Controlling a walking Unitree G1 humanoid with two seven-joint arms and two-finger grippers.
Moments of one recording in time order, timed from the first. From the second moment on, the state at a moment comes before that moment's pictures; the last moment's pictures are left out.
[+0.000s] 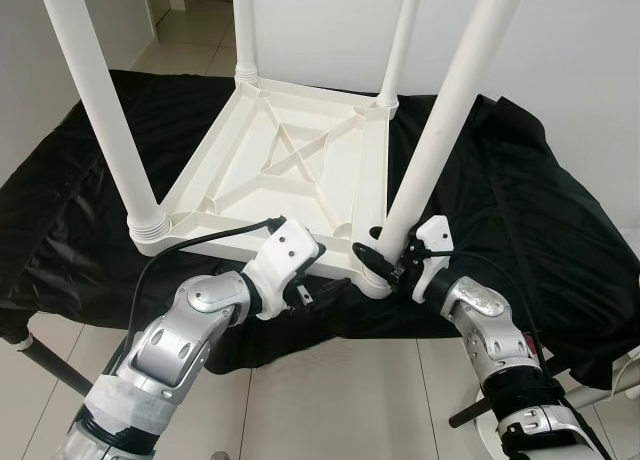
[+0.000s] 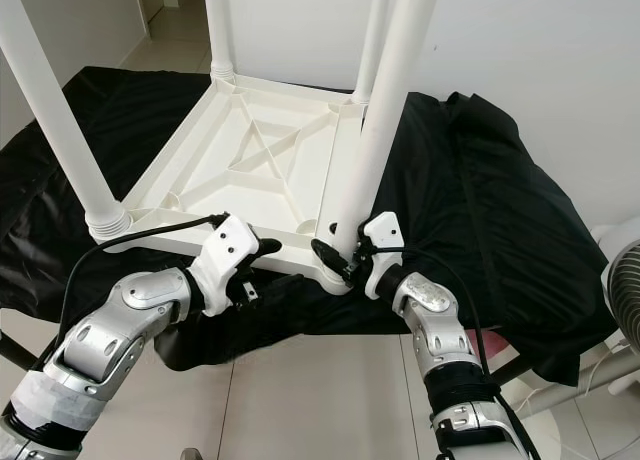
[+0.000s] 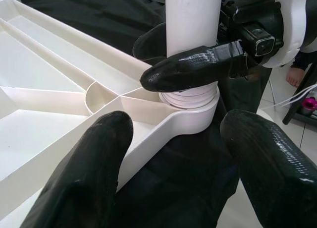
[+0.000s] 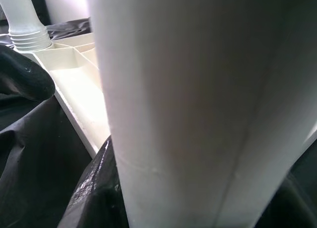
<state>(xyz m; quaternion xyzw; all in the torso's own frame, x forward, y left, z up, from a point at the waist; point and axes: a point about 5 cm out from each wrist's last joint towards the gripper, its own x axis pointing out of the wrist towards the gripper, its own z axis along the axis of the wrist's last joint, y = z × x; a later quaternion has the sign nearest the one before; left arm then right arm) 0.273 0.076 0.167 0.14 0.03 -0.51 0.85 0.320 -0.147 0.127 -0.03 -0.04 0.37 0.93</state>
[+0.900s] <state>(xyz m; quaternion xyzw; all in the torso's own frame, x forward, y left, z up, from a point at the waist) 0.273 0.074 0.165 0.13 0.03 -0.51 0.85 0.302 -0.126 0.130 0.05 -0.07 0.07 0.99</state>
